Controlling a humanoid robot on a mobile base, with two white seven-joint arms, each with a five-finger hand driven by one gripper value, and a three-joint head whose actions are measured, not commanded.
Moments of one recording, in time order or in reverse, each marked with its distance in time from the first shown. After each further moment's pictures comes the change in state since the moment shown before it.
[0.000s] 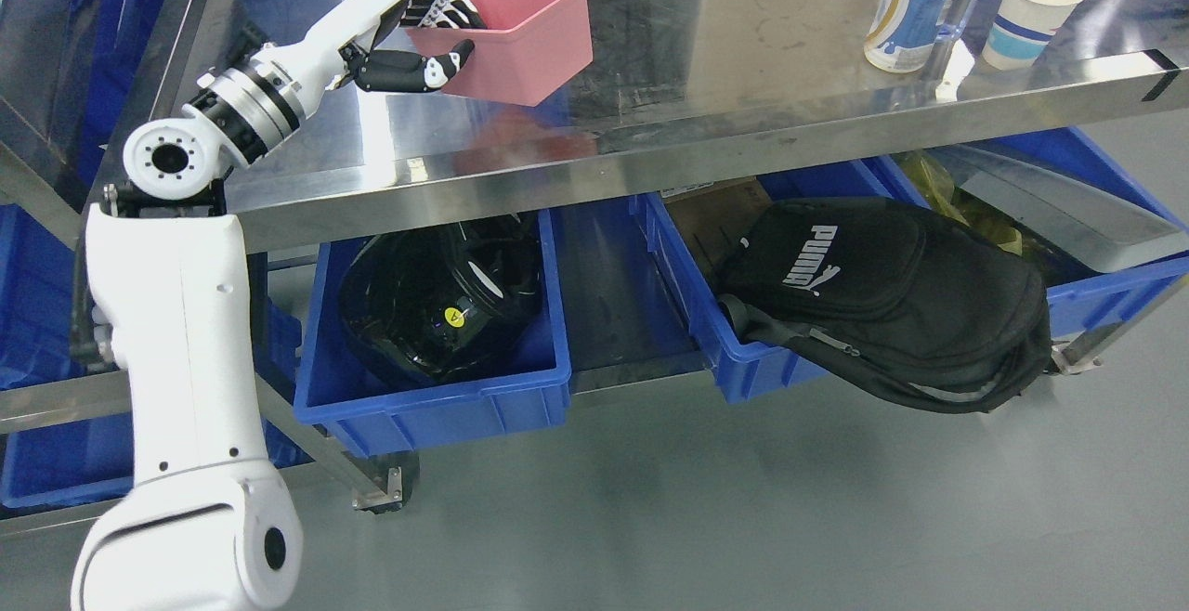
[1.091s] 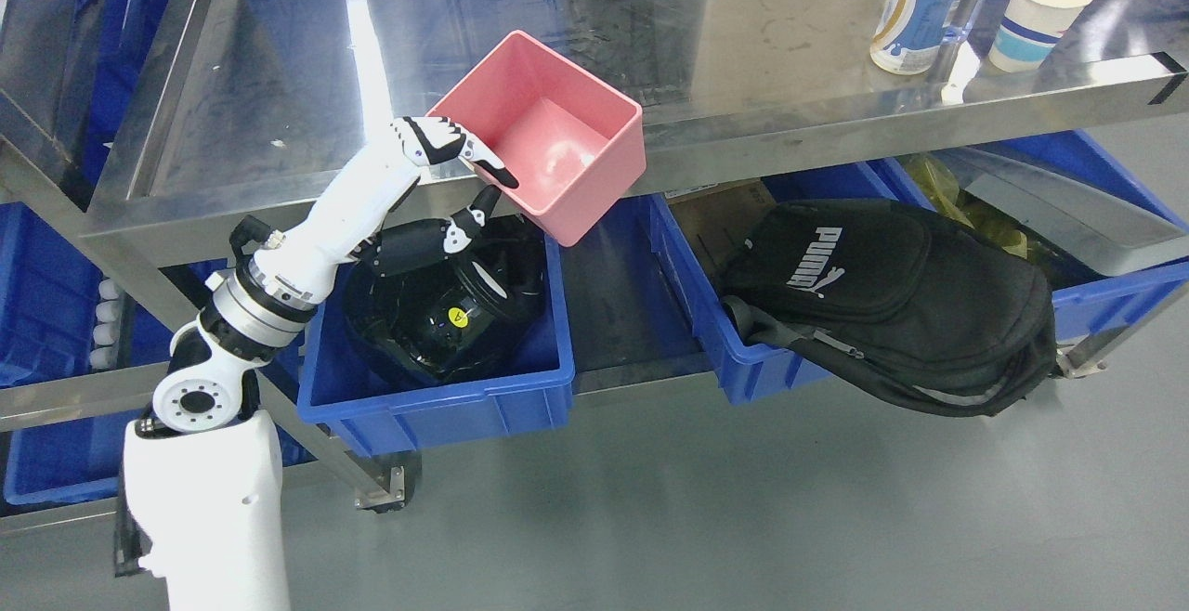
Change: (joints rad) left arm 0.456 -0.039 -0.028 -0.440 0.244 -0.464 0.072; right arm 0.000 0.000 0.000 0.000 0.000 0.000 0.003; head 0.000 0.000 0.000
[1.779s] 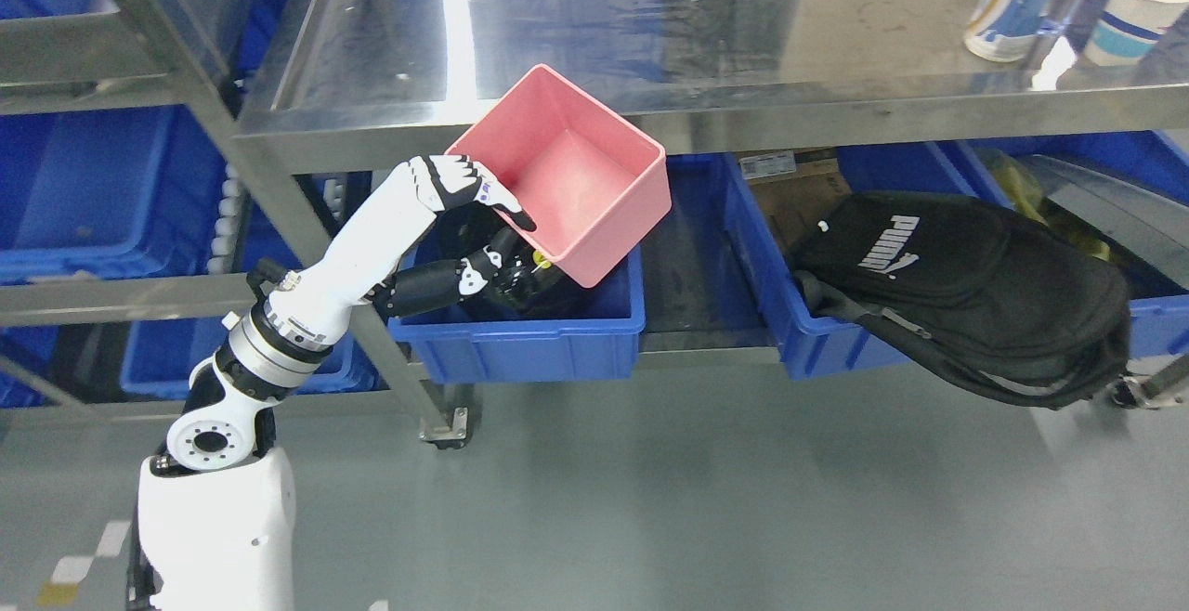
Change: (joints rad) left arm 0.074 -0.005 -0.035 -0.060 0.057 -0.002 -0.002; right arm 0.000 0.000 0.000 0.000 0.000 0.000 -0.004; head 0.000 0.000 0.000
